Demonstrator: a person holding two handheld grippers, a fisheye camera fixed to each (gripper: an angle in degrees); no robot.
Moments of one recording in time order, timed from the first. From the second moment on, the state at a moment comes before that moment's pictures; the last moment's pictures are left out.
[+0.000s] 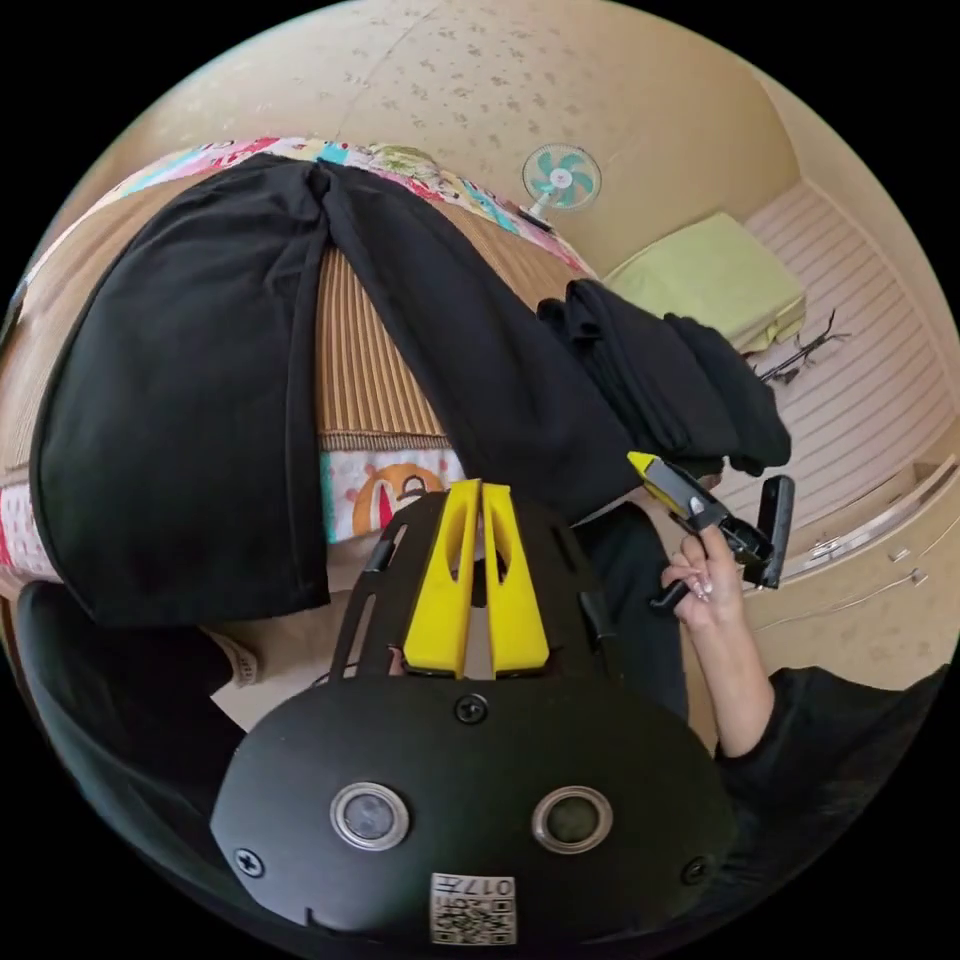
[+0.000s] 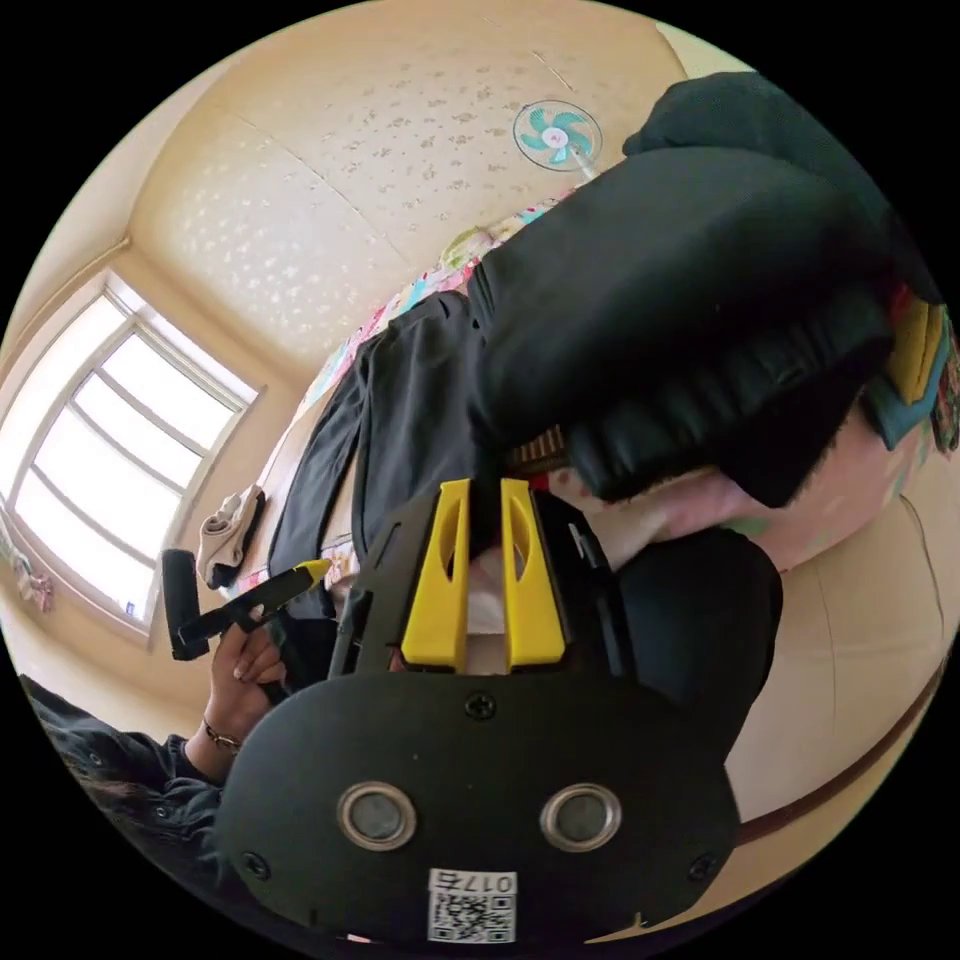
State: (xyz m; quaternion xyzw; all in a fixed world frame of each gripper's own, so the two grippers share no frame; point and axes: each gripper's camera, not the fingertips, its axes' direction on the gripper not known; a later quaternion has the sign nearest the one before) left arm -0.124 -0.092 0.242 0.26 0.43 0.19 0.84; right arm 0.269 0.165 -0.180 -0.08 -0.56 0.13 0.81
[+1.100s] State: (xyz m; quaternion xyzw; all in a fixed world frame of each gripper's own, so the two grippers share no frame) left arm -0.252 -0.067 0.087 0.20 0.57 0.25 0.75; right arm 0.115 -0.216 0.002 -0.23 -0.64 0.07 0.73
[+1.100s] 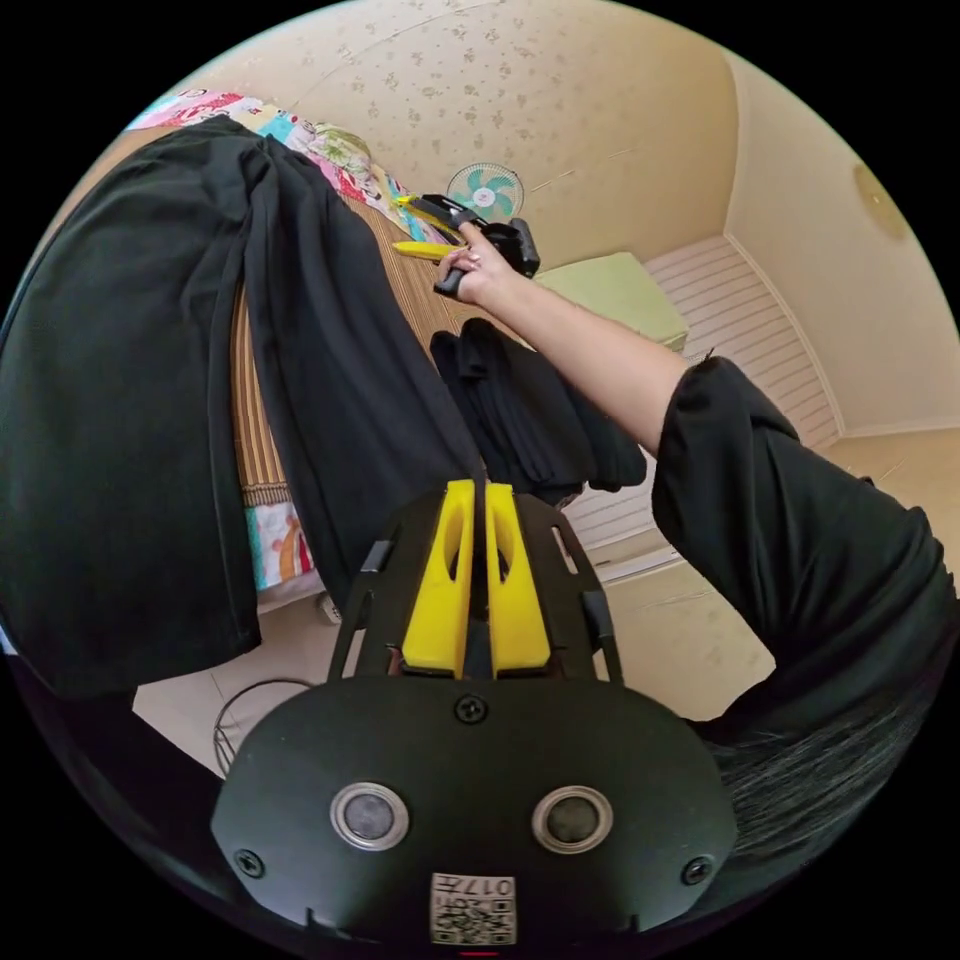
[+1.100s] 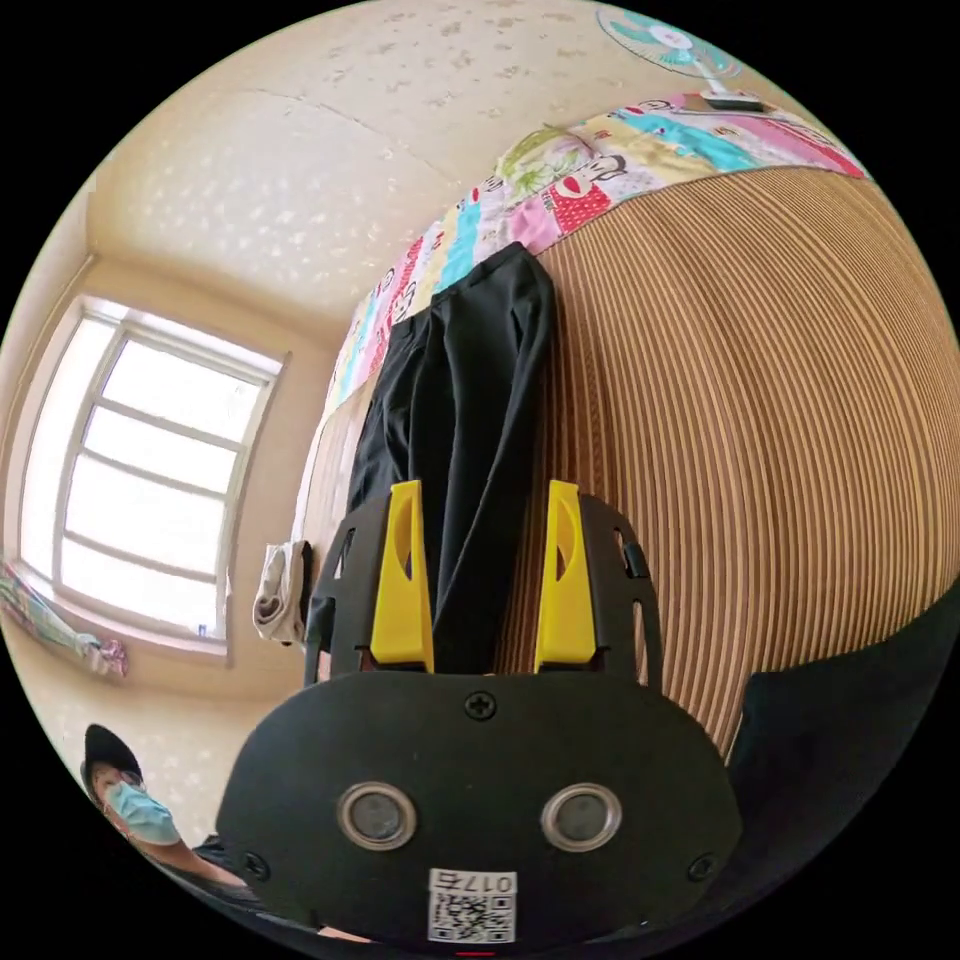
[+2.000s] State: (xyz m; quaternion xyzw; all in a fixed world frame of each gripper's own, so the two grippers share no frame) left arm -0.459 -0.090 0.069 0.10 0.50 0.40 0.76; right arm -0.183 -0.211 -0.142 -0.21 -0.81 -0.08 0.54
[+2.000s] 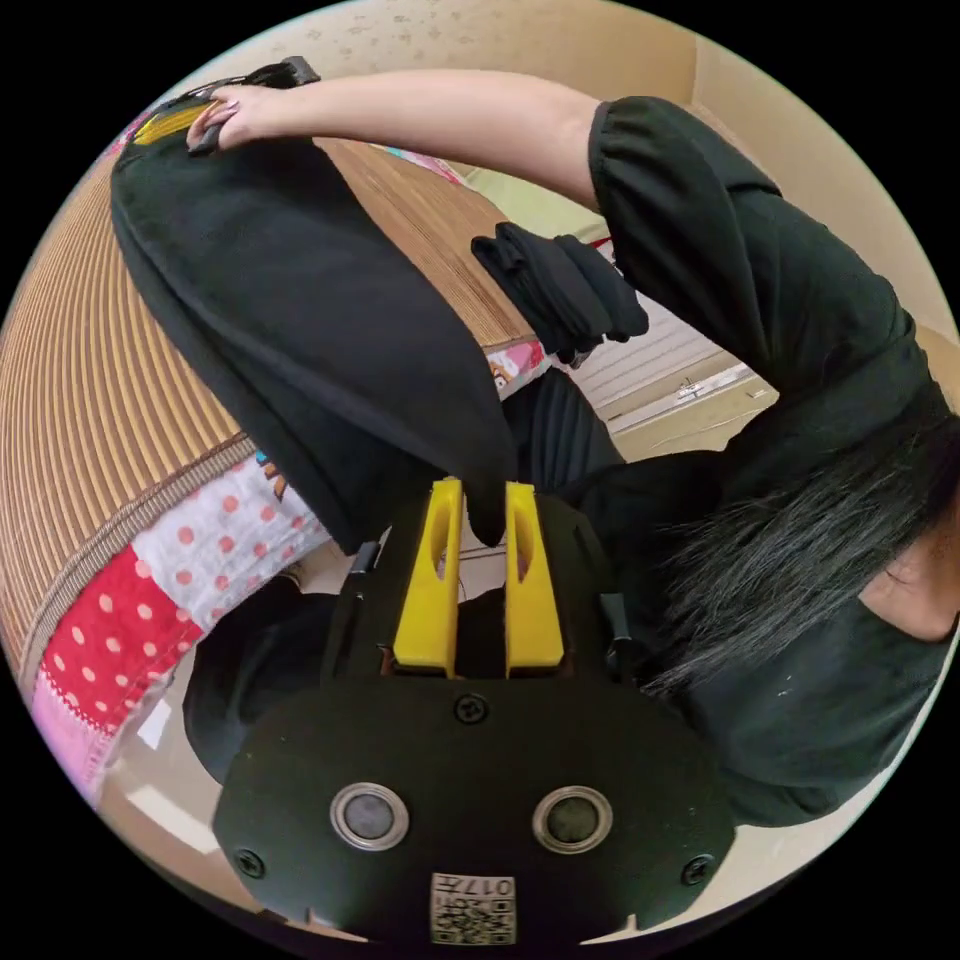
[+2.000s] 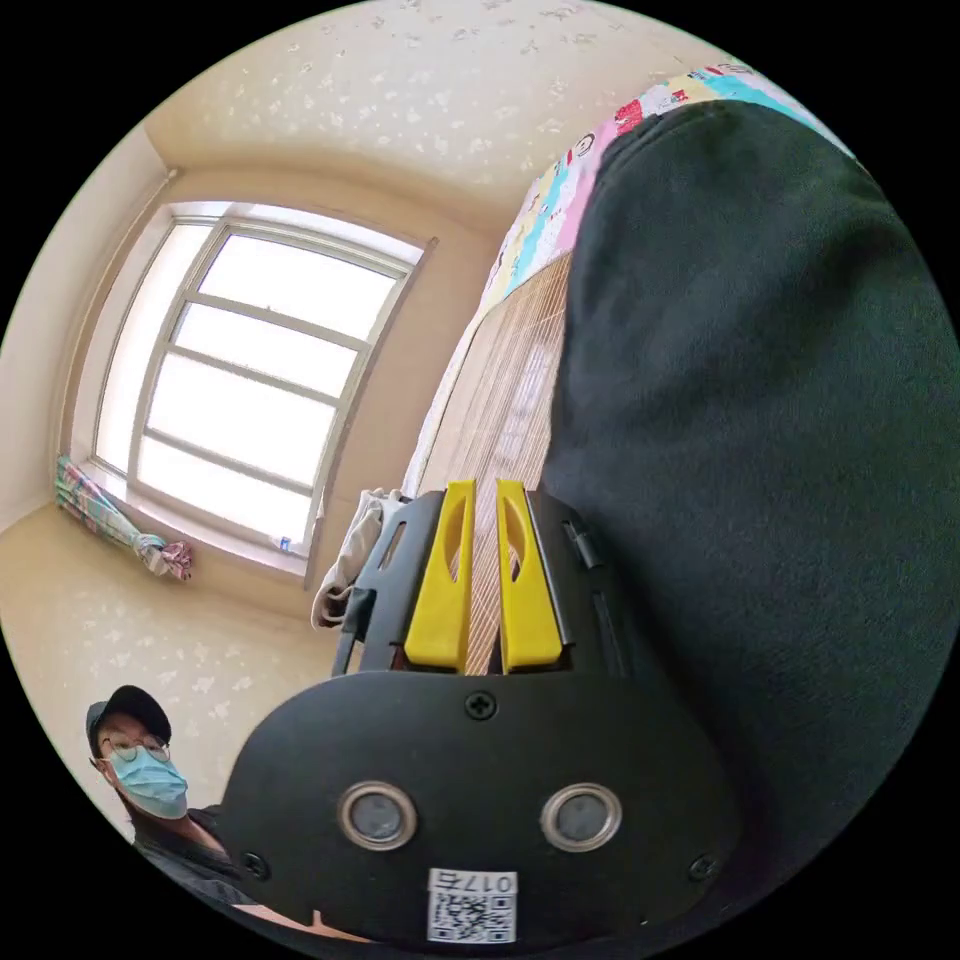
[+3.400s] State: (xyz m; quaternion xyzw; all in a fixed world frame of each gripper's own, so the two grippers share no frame) left arm -0.385 -0.076 0.026 0.17 0.53 0.22 0.80; right arm 0.203 0.127 -0.177 -0.14 -0.72 -0.13 0.67
